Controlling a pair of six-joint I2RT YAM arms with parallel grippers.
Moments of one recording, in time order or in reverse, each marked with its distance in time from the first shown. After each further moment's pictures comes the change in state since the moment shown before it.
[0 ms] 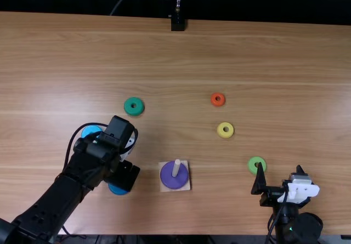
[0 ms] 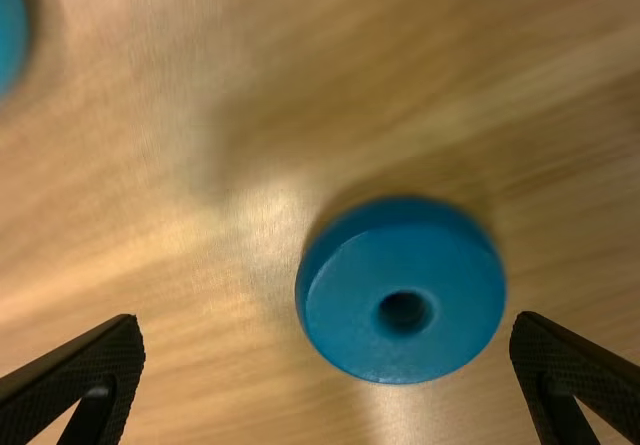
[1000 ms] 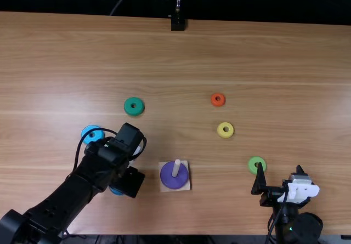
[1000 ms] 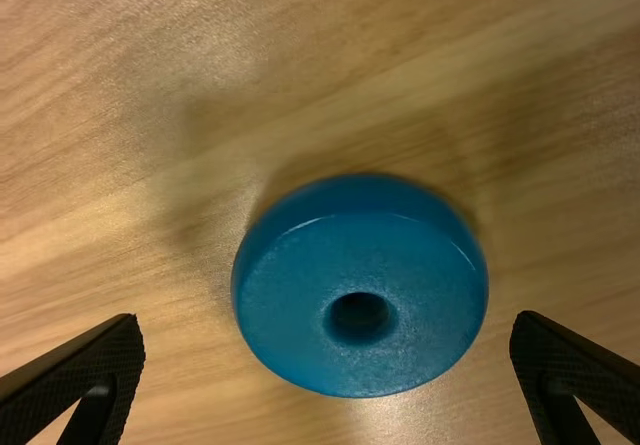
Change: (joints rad) left arm -0.072 0.039 -0.025 0.018 -0.002 -0.074; right arm 0.000 0.000 0.000 -0.001 0.000 0.000
